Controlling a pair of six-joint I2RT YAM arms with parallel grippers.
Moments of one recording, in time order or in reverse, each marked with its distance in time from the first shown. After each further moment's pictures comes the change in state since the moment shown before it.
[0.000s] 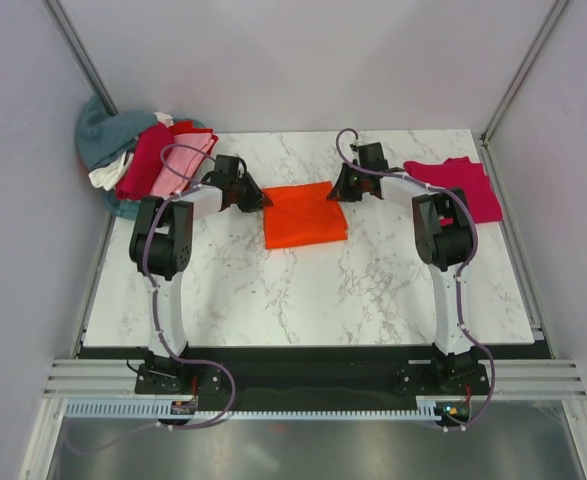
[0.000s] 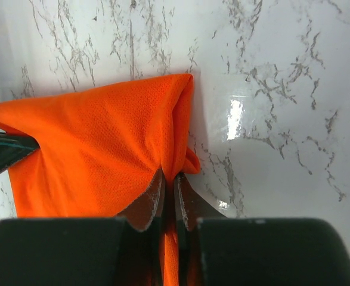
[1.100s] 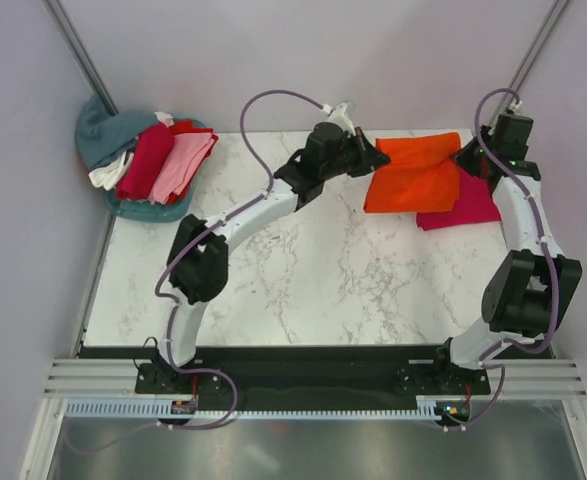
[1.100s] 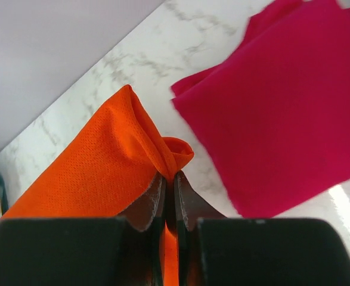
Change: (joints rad) left arm -0.514 -0.066 0.425 0.123 -0.153 -0.044; right arm -0.461 -0.673 -0.232 -0.178 0.215 0.032
